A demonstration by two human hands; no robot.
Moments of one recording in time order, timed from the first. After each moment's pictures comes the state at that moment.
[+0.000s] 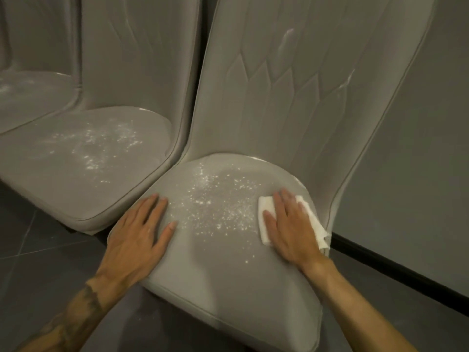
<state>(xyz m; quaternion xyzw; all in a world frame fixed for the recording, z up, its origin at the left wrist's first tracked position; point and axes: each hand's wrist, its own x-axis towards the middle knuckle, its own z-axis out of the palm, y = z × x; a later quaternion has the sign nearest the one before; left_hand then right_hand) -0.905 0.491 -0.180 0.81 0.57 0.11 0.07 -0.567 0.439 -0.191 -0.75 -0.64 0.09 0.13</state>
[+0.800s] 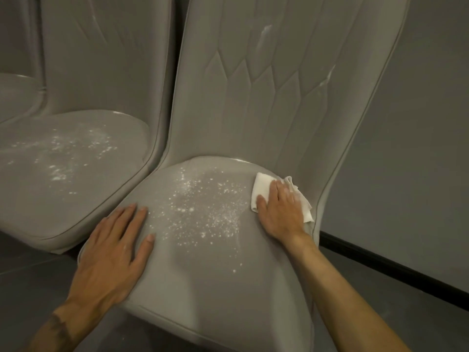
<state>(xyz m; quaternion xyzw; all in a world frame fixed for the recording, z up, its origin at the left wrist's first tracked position) -0.905 0.495 -0.189 0.81 0.56 0.13 0.09 -0.553 0.487 -0.180 -0.82 -0.55 0.08 0.11</state>
